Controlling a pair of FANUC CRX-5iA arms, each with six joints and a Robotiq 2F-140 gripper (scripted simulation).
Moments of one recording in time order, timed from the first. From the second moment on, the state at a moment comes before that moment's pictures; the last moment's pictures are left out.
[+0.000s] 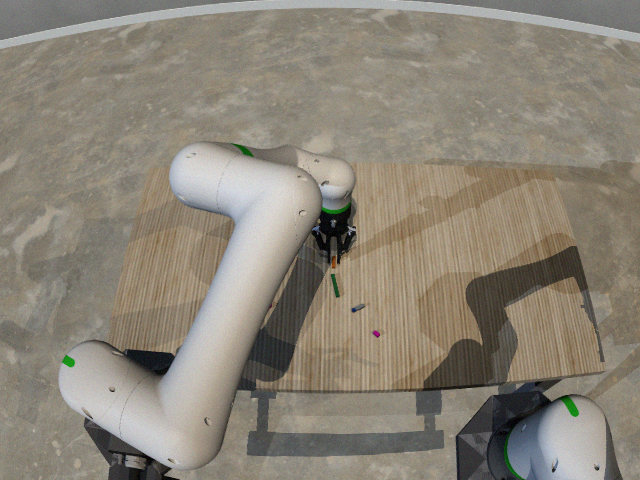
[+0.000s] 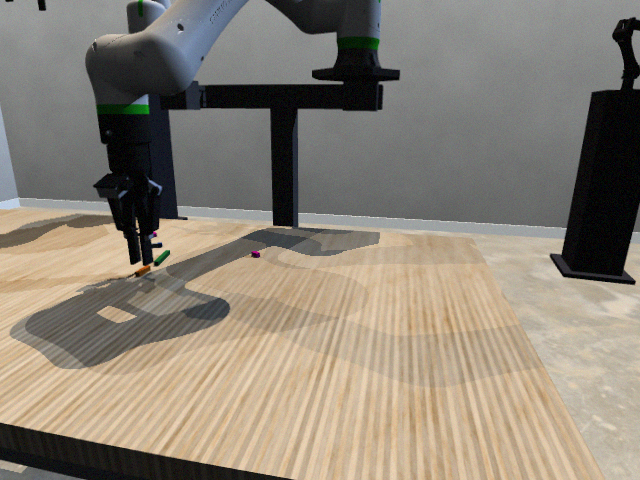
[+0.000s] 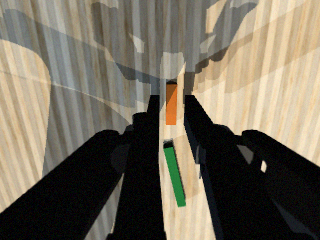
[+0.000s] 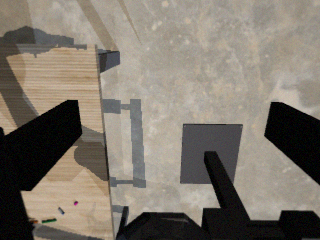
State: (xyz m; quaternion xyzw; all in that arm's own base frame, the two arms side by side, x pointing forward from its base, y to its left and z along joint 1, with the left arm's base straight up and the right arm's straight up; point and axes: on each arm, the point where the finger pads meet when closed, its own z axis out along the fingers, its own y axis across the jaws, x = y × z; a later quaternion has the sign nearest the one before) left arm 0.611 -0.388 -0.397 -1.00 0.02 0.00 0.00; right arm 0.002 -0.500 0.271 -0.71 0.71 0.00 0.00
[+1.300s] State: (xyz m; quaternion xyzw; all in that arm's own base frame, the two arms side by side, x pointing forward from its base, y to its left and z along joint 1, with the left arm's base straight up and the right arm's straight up) left arm 0.611 -0.388 -0.406 -1.00 0.02 0.00 0.00; right arm 0.002 -0.500 0.271 -0.71 0.71 0.00 0.00
